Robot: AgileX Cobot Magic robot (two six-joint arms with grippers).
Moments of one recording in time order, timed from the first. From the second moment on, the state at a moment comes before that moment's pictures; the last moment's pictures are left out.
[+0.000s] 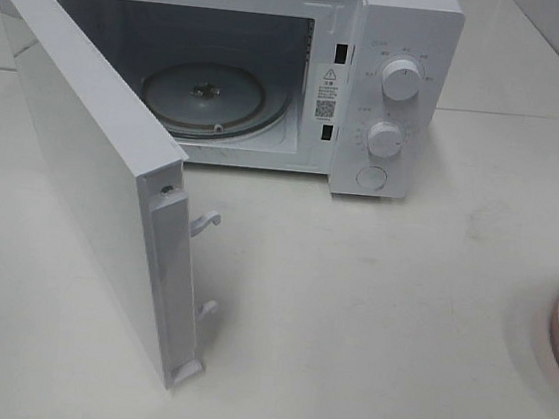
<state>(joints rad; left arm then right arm) 0.06 0.00 -0.52 -0.02 1.09 -0.01 0.11 0.00 -0.50 -0.03 1.01 0.02</state>
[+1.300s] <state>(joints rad) 0.06 0.65 -0.50 -0.03 0.42 0.00 0.11 0.00 -0.50 -0.03 1.01 0.02</state>
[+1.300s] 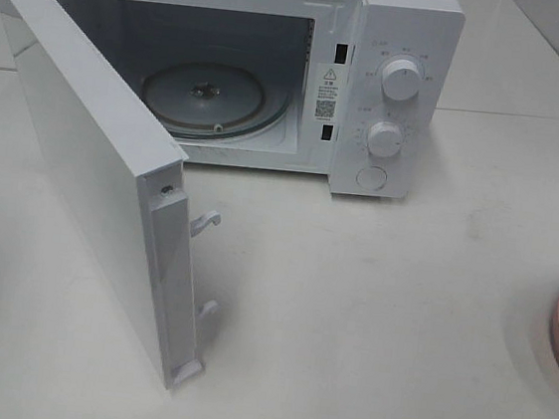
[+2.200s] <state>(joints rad) 0.06 1.16 -0.28 0.26 -0.66 -0.14 0.11 0.00 -0.50 -0.03 1.01 0.02</state>
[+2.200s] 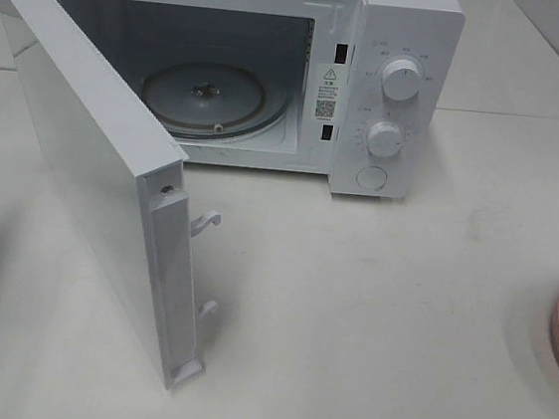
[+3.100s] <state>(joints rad) -0.26 1.58 -0.32 0.17 -1.00 -0.14 0.11 0.00 -0.50 -0.03 1.01 0.02</state>
